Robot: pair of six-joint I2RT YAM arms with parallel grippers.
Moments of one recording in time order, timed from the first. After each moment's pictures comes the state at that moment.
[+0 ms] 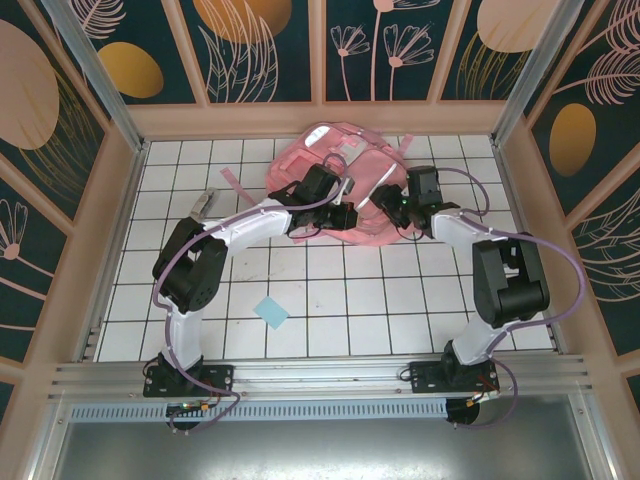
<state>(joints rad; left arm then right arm) -0.71 1.99 1.48 -0.28 0.37 -0.53 0.26 1.68 0.99 -0.06 -0.31 0.92</state>
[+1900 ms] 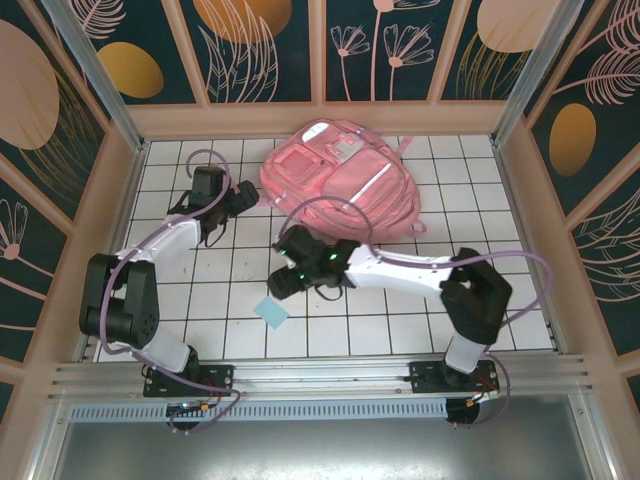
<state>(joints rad) -0.18 1.56 0.97 -0.16 0.02 -0.66 1.12 1.76 1.24 -0.47 -0.04 0.45</state>
